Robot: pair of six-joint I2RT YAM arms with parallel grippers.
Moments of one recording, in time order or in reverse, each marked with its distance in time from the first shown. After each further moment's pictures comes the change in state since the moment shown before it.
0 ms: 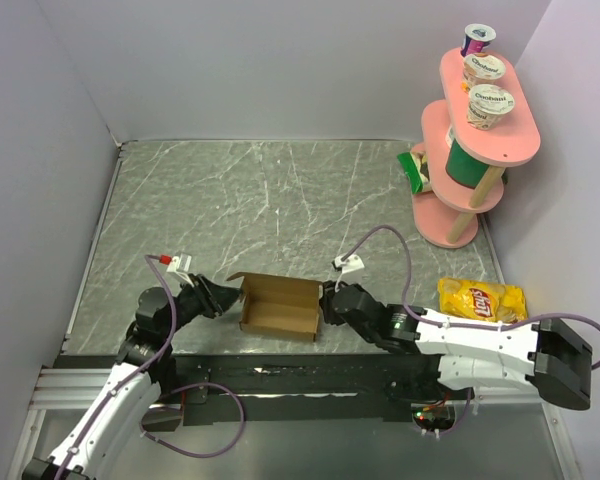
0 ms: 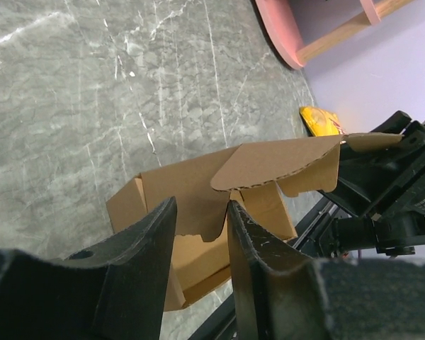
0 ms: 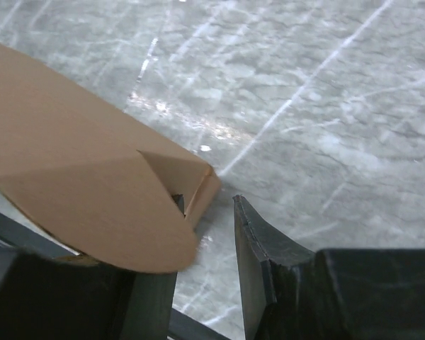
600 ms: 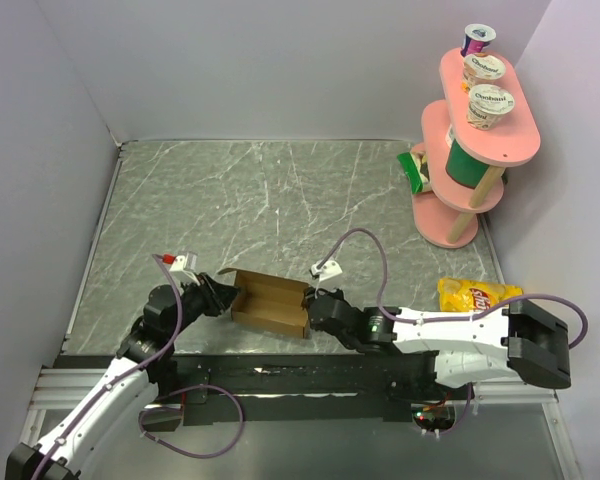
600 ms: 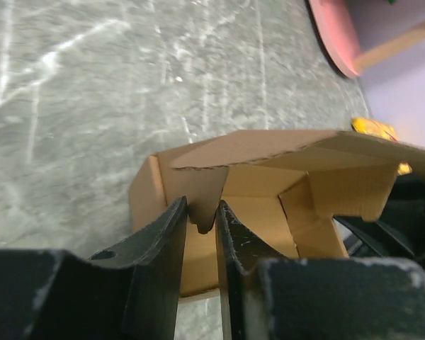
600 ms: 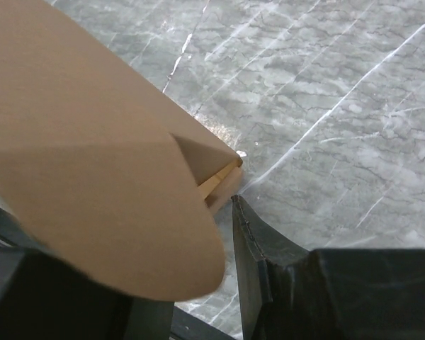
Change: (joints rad) left arm -0.140 0.065 0.047 -0.061 -0.249 0.065; right arm 0.124 0.185 0.099 0.026 0.103 0.006
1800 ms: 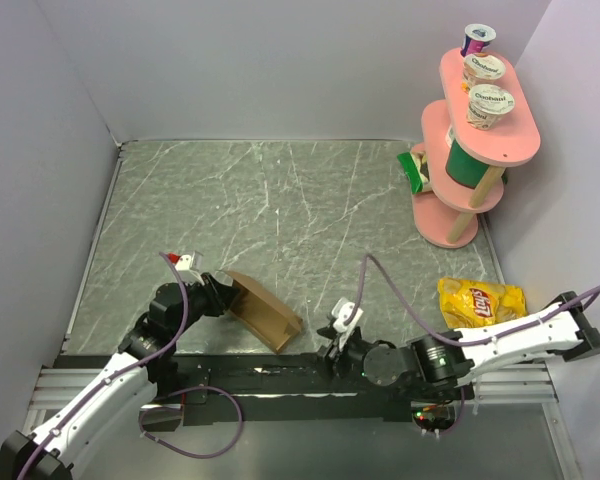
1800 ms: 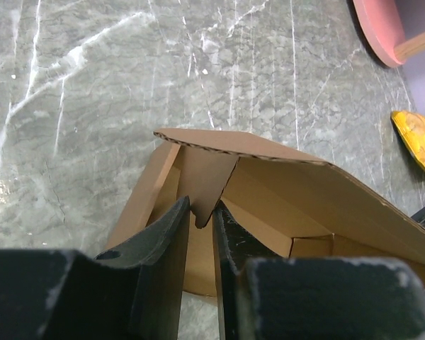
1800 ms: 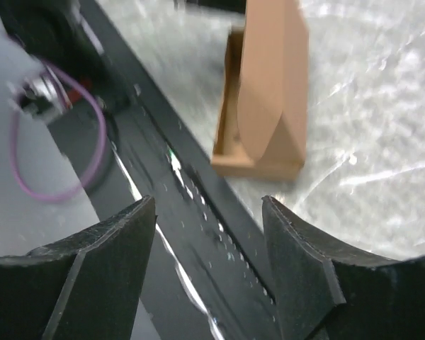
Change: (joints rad) left arm -0.070 0.051 0.032 -0.051 -0.135 0.055; right arm 0.498 -0.426 -0.019 -0.142 0.080 -0.179
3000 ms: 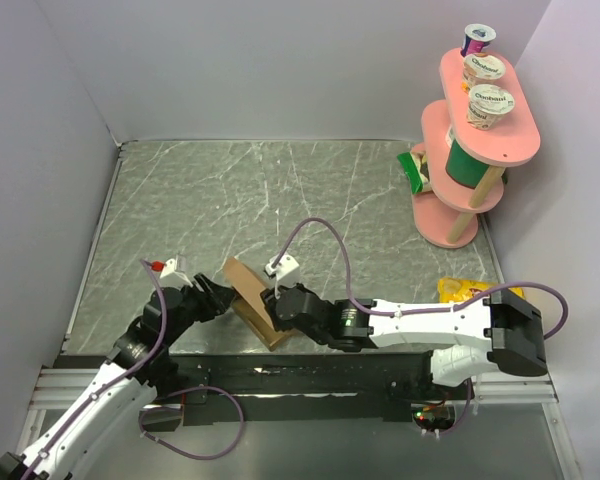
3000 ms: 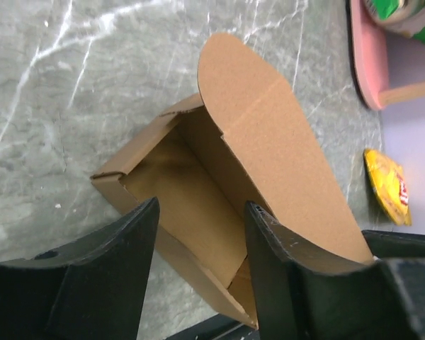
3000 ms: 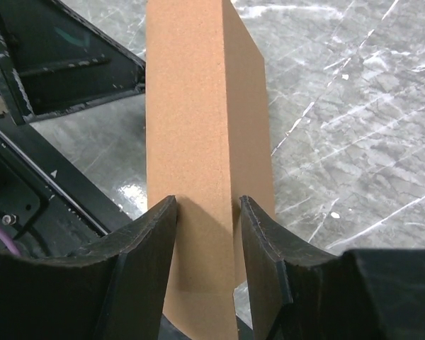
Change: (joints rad) left arm -0.033 -0.154 0.069 -0.285 -0.111 -0.243; right arm -0.416 0.592 0.314 0.130 -0.181 0.018
